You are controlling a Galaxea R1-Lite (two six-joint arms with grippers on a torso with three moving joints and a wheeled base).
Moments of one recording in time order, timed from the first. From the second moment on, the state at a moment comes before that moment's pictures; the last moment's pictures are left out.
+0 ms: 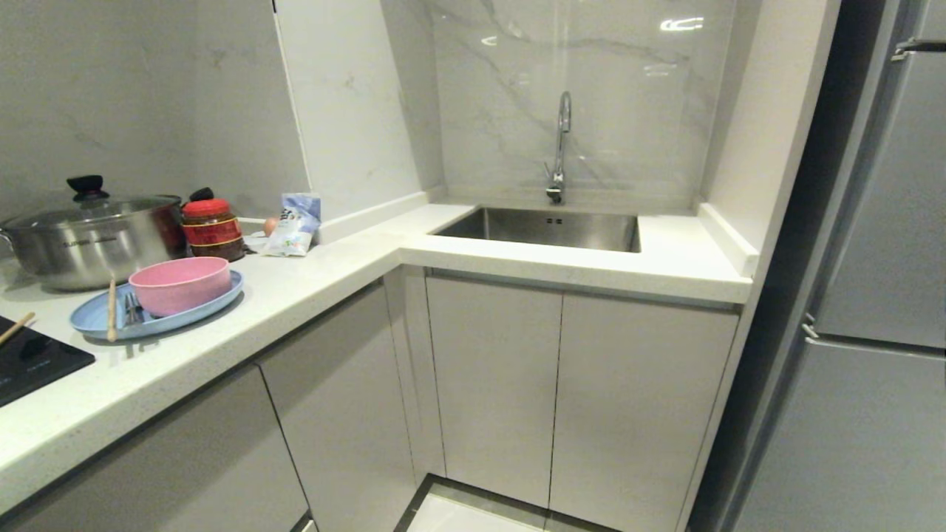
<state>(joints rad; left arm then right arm) 0.01 0.00 0.00 -0.04 -0.05 0.30 0.00 0.00 0.00 -0.08 0.00 0.01</state>
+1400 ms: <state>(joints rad) 0.00 0.00 -0.03 0.08 -0.06 0.10 0.00 0.00 0.00 -0.08 0.00 0.01</state>
